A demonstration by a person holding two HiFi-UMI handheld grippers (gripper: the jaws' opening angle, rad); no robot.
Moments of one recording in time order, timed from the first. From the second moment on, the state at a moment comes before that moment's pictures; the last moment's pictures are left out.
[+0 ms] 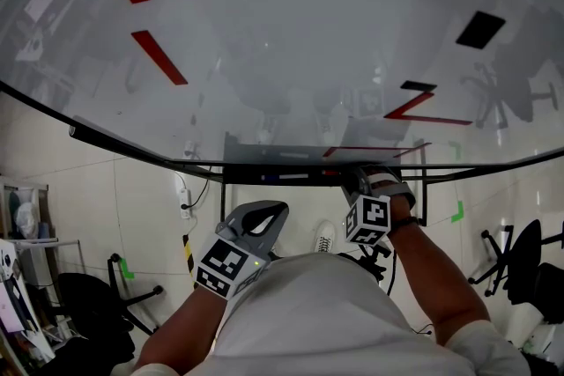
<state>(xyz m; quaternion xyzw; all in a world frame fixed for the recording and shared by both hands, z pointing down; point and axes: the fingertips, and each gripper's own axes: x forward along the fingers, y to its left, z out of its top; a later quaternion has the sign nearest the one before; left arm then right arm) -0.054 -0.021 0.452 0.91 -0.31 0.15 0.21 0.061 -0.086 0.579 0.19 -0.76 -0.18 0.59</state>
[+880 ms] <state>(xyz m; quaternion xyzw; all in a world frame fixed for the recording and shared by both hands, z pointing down) -0.044 -0.026 0.449 0.92 -0.31 0.15 0.20 0.056 -0.065 0.524 0.25 -0.81 -0.13 0.52</state>
